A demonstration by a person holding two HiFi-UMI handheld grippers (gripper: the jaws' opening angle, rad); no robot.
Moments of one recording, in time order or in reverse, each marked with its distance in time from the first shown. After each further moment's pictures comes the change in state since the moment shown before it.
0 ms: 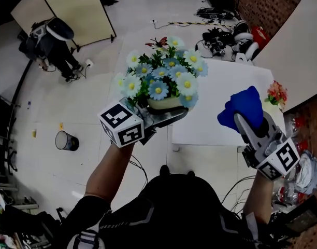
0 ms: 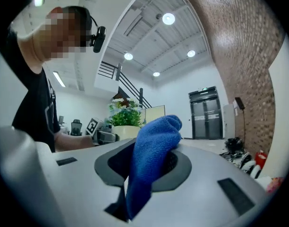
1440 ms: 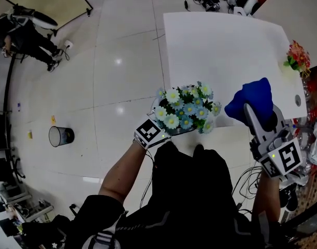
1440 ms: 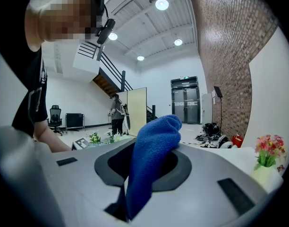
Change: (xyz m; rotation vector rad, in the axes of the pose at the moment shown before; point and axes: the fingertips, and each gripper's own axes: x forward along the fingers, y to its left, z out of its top) left arm 0.047 0.014 -0.352 0.048 0.182 -0.219; right arm 0.022 -0.045 -0.209 0.086 0.172 -0.244
